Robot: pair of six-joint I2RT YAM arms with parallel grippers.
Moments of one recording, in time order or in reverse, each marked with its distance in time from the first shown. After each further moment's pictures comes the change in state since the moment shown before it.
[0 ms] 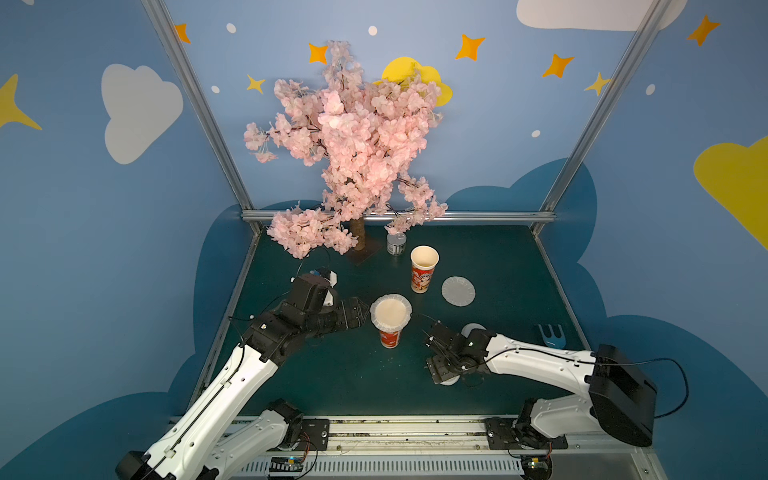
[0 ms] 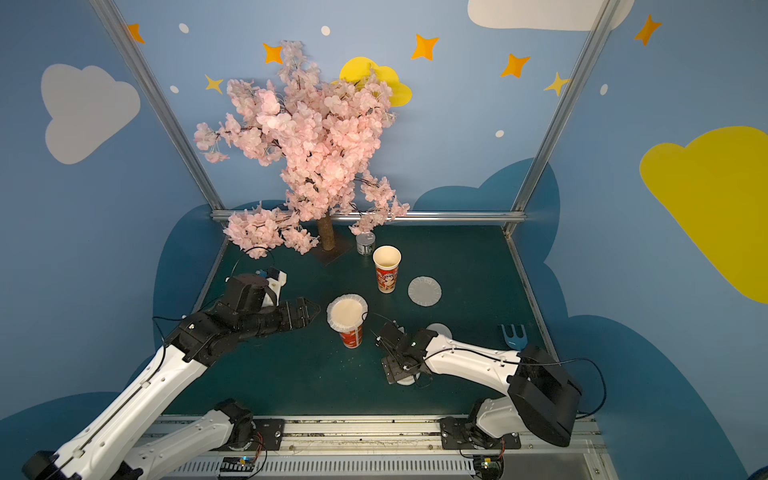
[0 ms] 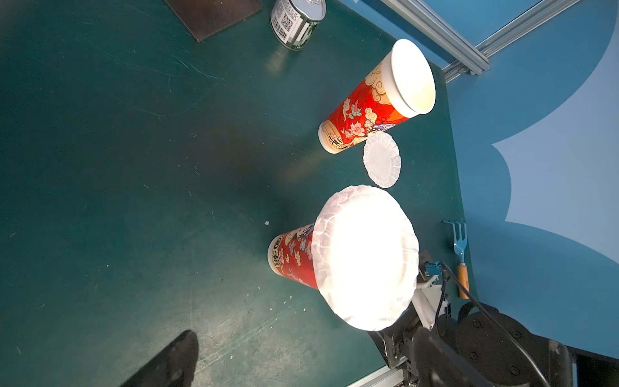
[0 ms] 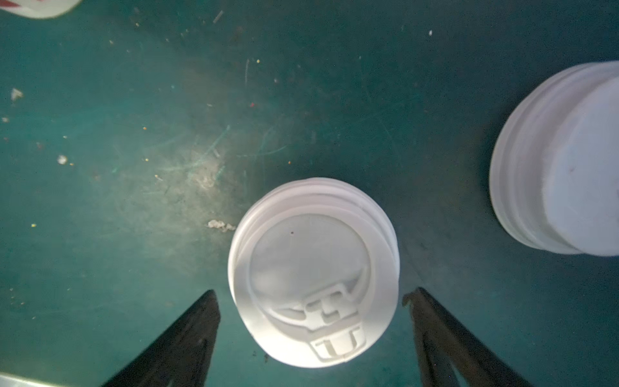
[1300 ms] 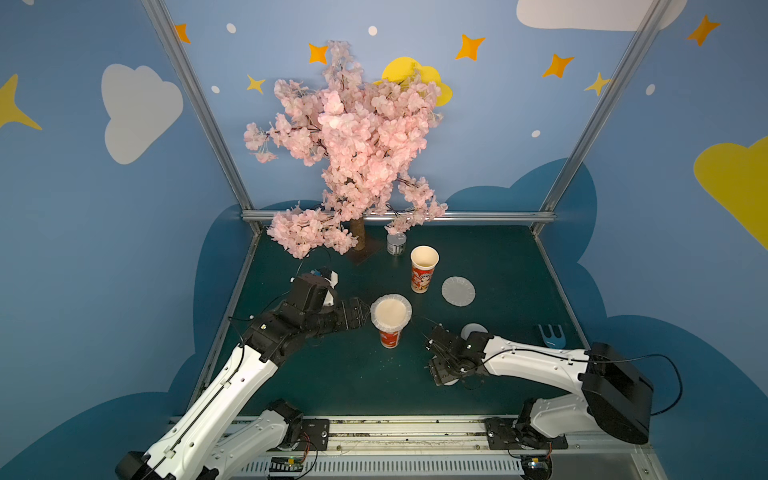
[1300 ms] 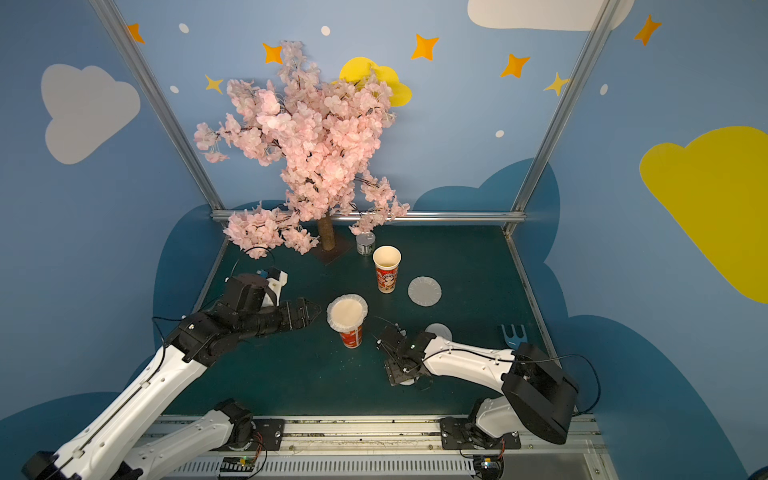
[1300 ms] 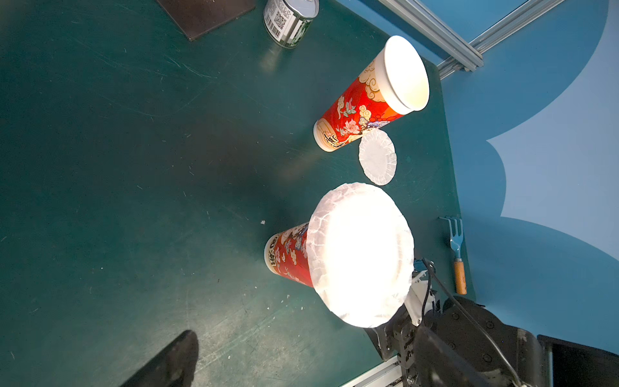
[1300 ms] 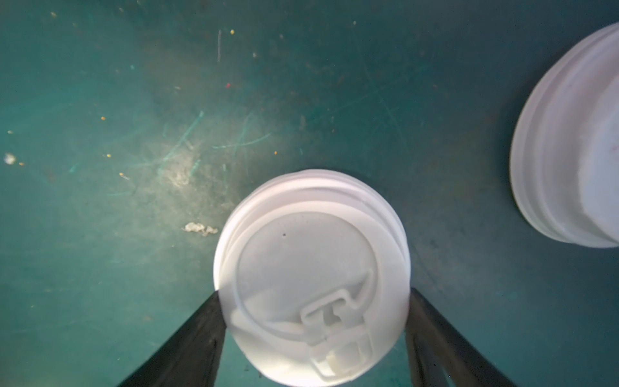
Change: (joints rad) left arm 0.000 -0.003 0.000 0.005 0.016 0.007; right arm 0.000 0.020 -0.037 0.032 -0.004 0.037
